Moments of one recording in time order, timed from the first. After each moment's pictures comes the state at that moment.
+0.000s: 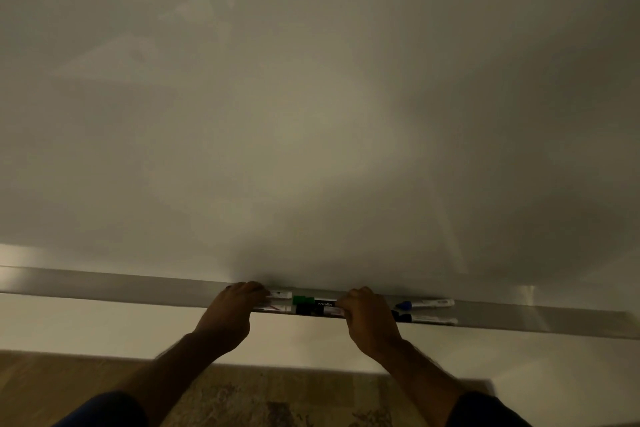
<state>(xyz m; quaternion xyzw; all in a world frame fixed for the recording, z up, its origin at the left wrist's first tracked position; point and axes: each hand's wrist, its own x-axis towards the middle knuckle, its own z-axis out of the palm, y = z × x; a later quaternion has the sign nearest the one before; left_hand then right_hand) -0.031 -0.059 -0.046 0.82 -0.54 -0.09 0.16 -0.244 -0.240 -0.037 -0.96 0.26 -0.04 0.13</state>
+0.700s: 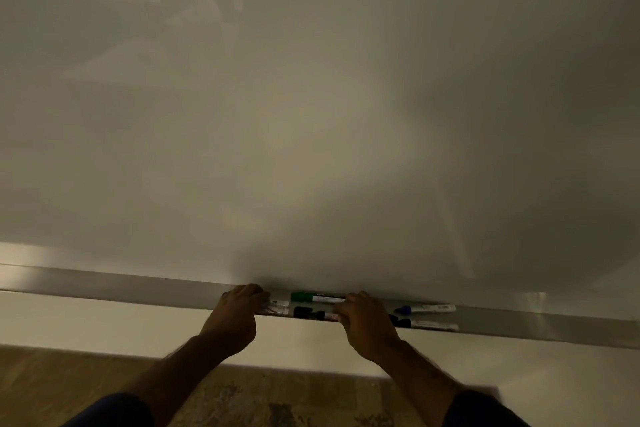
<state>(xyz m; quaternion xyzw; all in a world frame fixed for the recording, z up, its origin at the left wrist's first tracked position) -0.042 -0.071 -0.050 0.84 -0.51 -0.10 0.14 -0.244 -0.251 -0.051 -0.96 0.25 -0.01 0.12</state>
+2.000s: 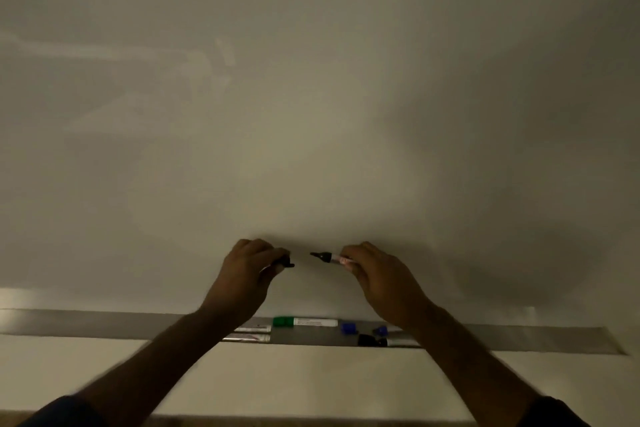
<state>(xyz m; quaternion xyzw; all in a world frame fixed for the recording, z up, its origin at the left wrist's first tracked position) -0.085 -0.117 0.107 0.75 -0.56 0.10 0.32 -0.283 -0.279 0.122 -0.94 0.15 -0.24 0.17</state>
